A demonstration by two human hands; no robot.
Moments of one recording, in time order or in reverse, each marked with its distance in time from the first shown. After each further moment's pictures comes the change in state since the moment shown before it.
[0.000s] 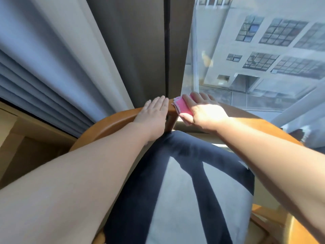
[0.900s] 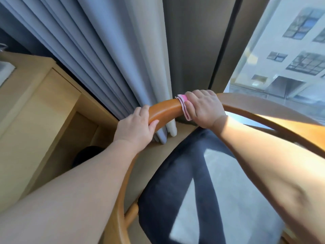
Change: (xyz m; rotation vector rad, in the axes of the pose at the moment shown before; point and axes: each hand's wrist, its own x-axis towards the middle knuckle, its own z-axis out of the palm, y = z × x) left_hand -0.137 -0.106 0.002 -0.040 0.206 -0.383; right_hand 0.052 -0.120 0.013 0.153 0.271 -0.199
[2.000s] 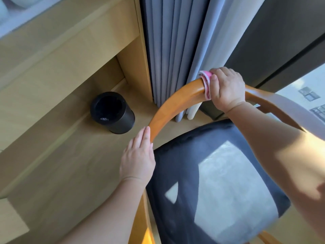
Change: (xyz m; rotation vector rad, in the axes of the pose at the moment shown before) left_hand -0.215 -0.006 0.065 -0.269 0.099 -0.573; right_hand 0.024 -0.101 -0.007 0.157 0.174 -0.230
